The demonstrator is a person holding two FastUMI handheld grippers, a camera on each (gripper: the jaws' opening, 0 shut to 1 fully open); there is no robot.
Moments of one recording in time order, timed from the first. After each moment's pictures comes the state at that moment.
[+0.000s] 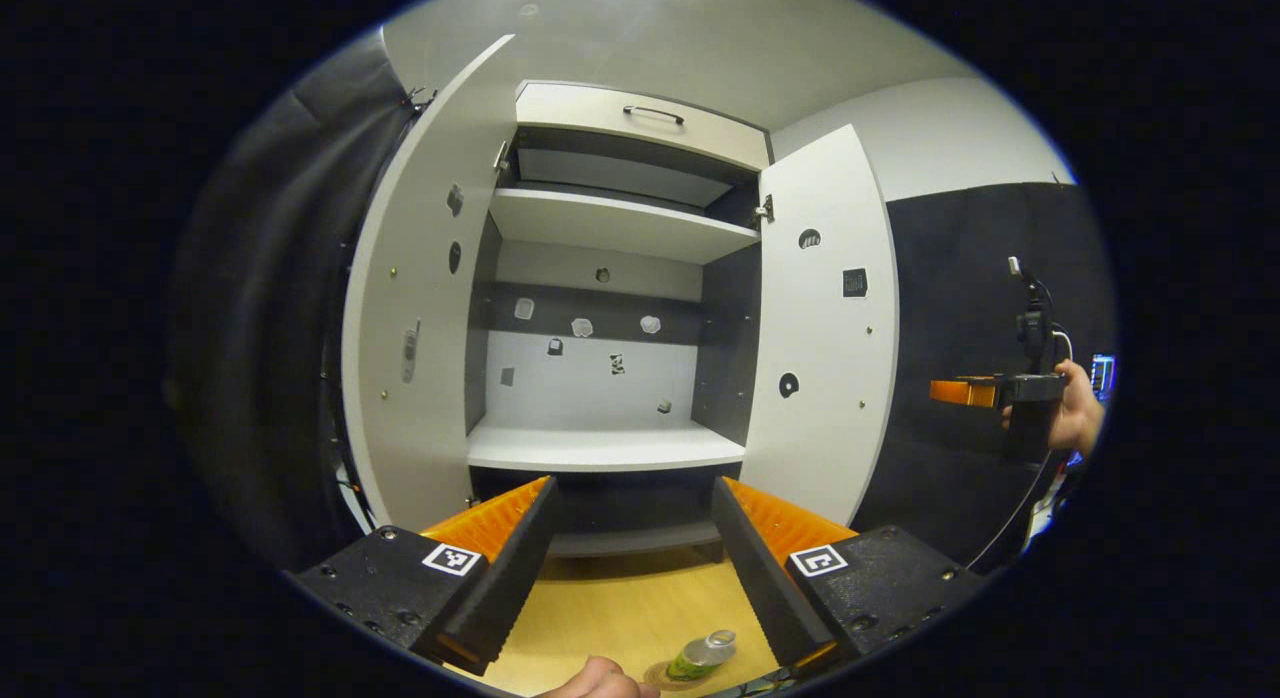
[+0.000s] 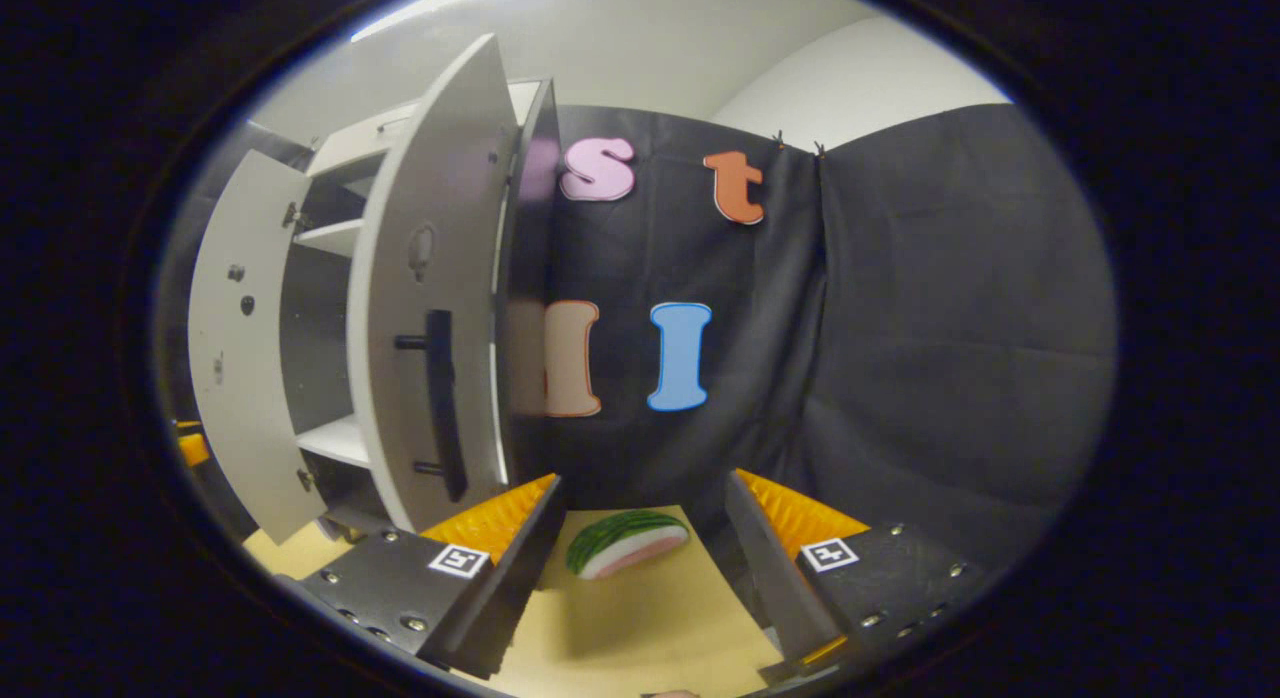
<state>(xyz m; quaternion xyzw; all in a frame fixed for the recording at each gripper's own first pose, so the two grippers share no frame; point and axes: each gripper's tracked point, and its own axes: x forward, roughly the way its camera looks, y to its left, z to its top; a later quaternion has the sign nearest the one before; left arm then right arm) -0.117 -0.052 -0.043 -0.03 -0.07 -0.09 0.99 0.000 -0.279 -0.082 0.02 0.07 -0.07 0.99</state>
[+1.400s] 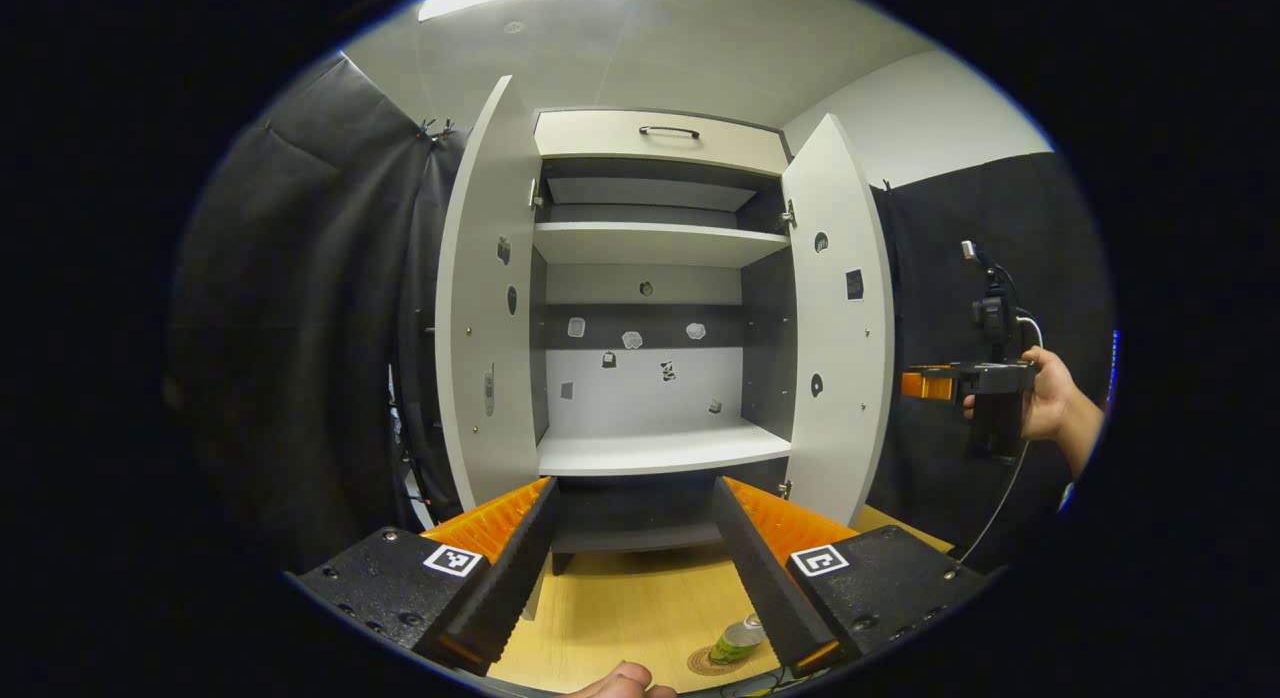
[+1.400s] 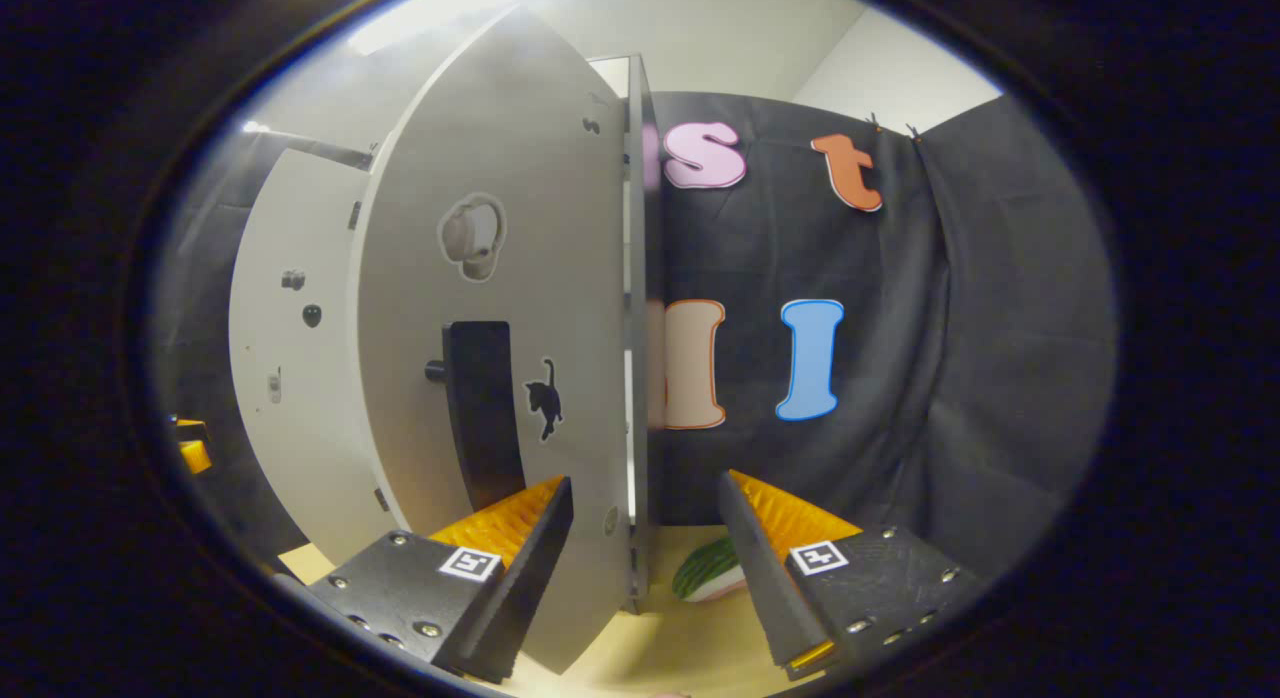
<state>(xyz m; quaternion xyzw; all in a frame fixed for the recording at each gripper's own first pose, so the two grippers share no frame) -0.160 -0.036 -0.018 -0.01 -0.06 -0.04 1.00 0.069 -0.137 -0.067 0.04 0.06 0.06 1.00</state>
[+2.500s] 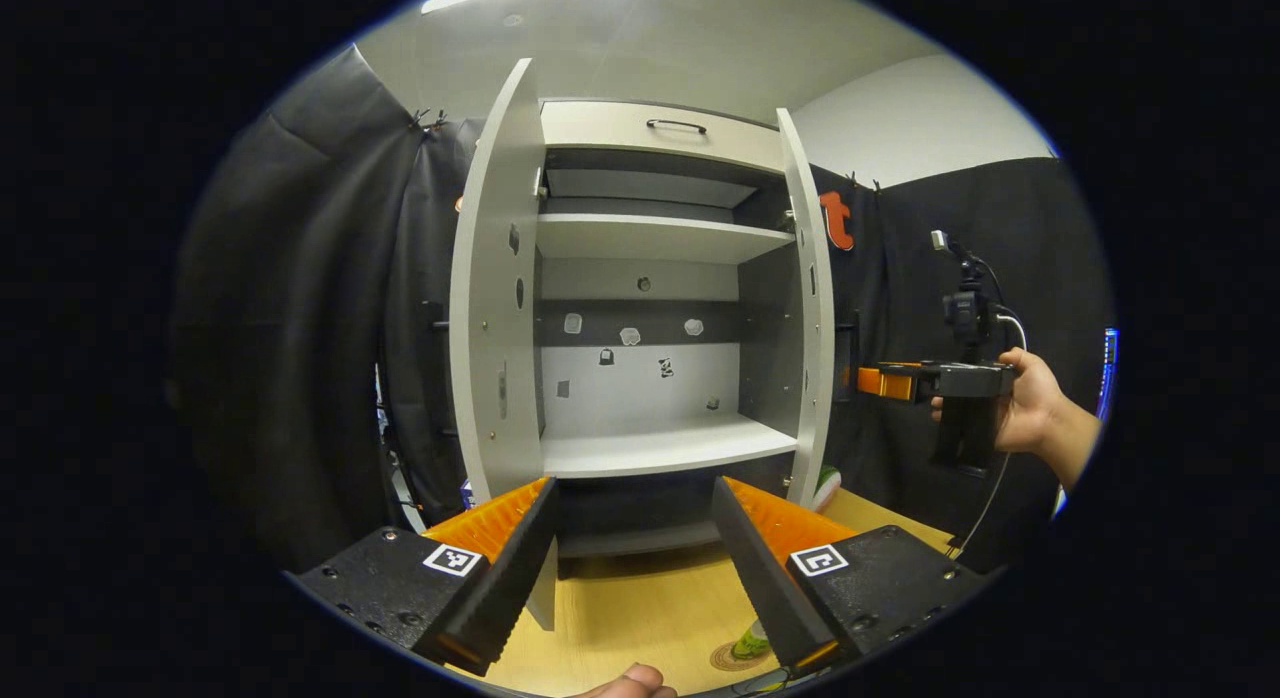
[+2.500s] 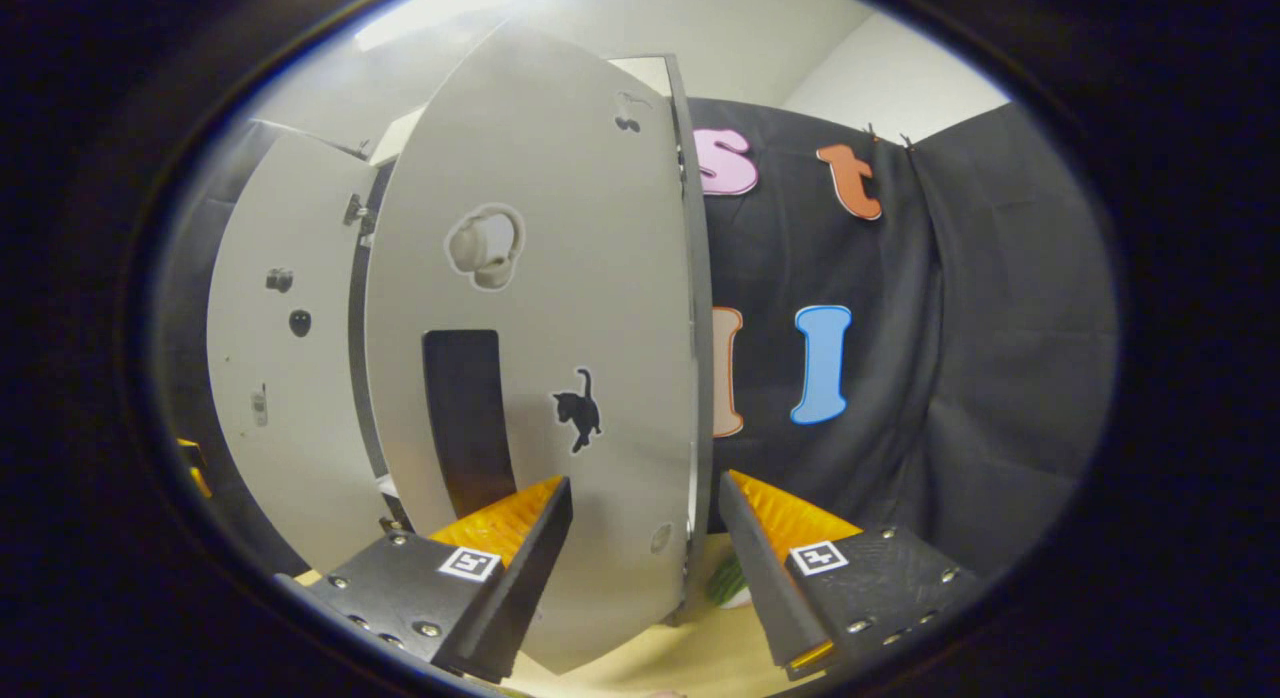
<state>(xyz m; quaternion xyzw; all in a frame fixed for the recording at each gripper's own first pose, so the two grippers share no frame) -0.140 0.007 -0.029 0.00 -0.06 -0.05 1.00 0.084 -0.055 -0.068 0.05 0.06 0.03 1.00</state>
